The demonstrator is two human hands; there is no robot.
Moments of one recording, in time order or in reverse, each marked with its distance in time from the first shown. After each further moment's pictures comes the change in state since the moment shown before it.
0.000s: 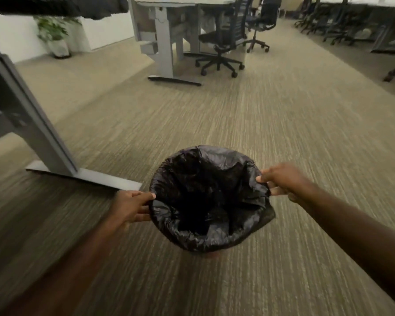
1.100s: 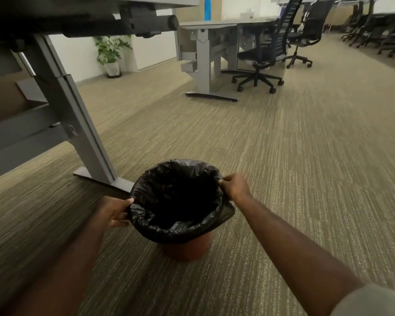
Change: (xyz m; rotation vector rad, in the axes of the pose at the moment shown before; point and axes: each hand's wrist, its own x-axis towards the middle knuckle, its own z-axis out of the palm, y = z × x) left_hand 0.084 0.007 -0.120 0.159 0.303 -0.244; right_hand 0.098 -0.040 0.213 -0.178 -0.068 -0.244
